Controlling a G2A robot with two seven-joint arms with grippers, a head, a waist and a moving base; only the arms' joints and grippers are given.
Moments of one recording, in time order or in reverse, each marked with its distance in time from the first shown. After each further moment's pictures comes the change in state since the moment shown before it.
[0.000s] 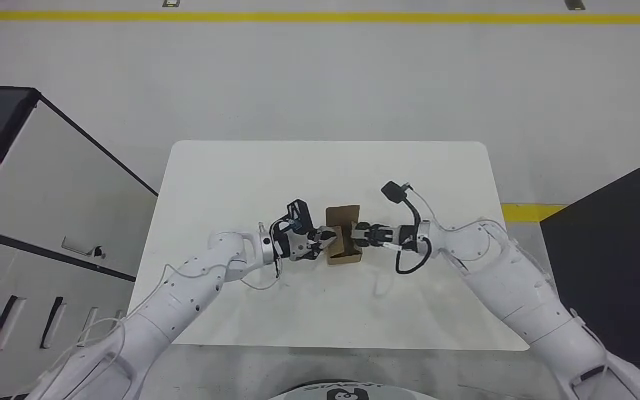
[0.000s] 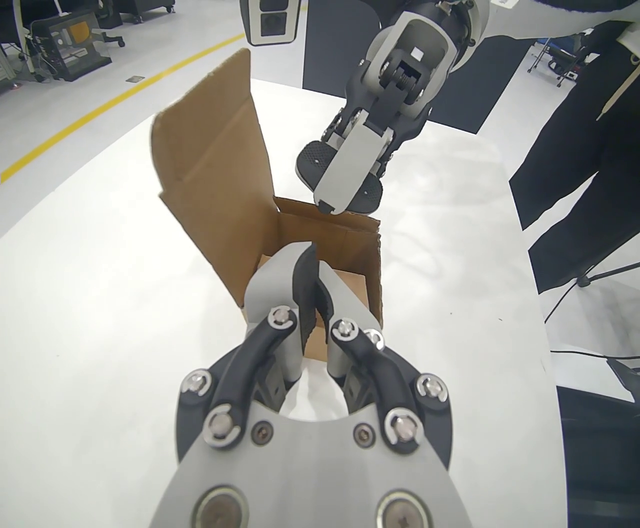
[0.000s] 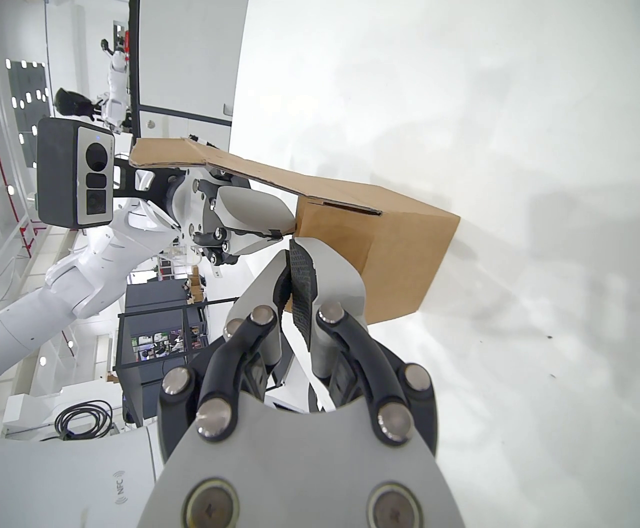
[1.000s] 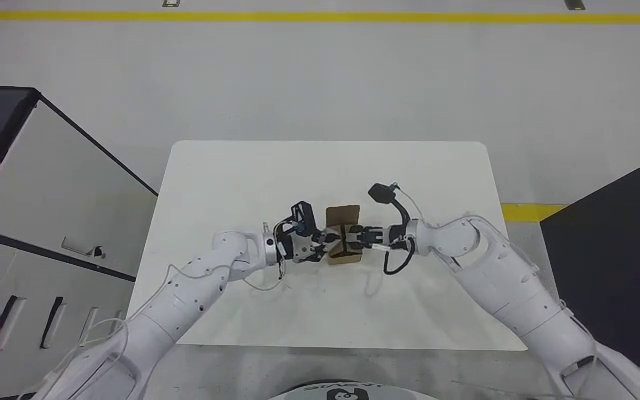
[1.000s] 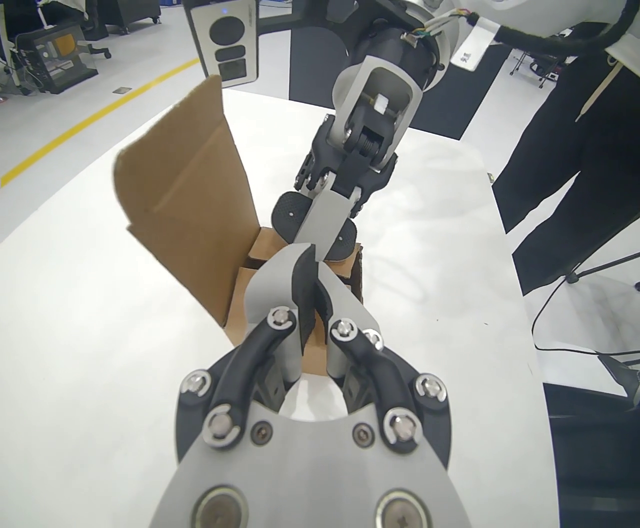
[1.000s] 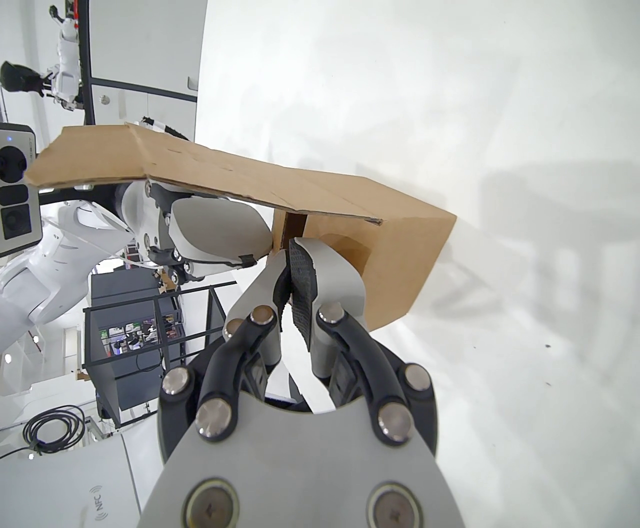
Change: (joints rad) left arm 0.003 -0.024 -0.009 0.003 0.031 -0.041 0.007; right arm 0.054 -0.032 -0.055 0.014 -0.097 0.069 0.026
